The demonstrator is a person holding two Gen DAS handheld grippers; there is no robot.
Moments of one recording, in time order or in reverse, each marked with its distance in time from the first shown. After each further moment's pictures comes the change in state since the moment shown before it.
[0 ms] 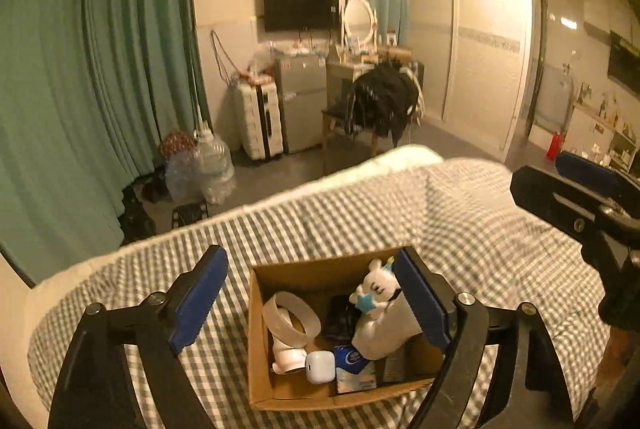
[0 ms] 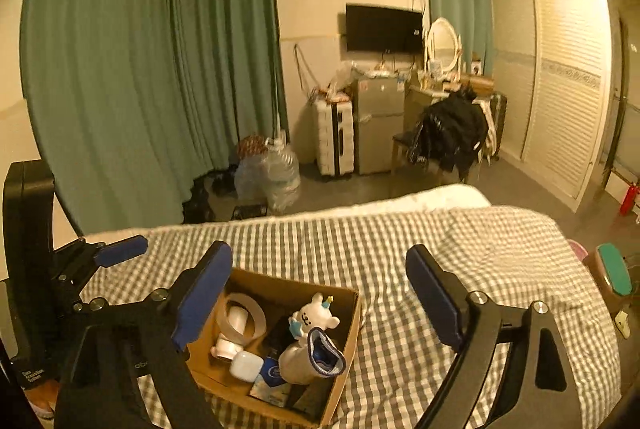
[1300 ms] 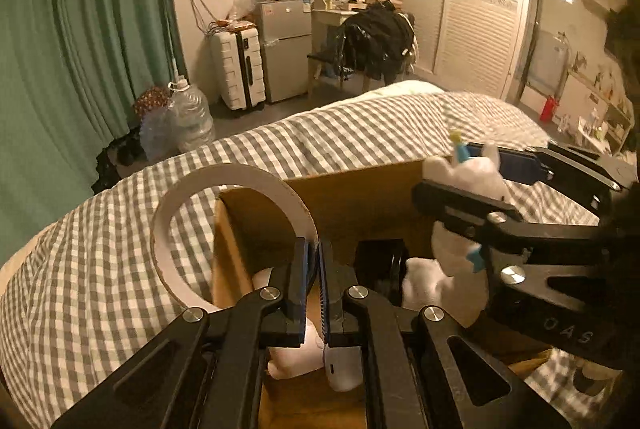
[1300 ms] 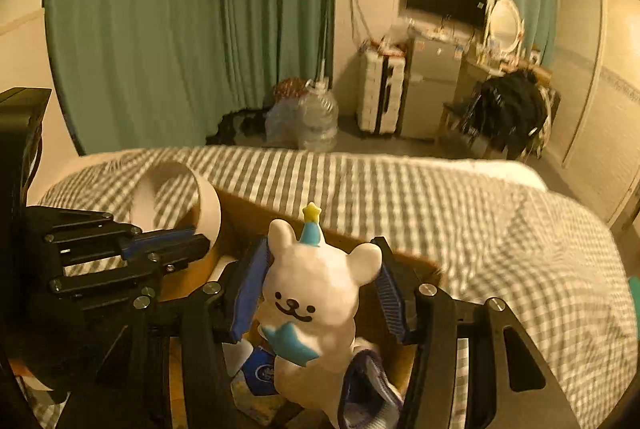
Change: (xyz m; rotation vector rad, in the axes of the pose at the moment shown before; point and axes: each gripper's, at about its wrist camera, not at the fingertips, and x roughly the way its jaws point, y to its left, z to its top) left arm 0.153 0.024 -0.090 0.039 0.180 -0.070; right arm 0.155 0.028 -0.088 -0.174 0.193 0.130
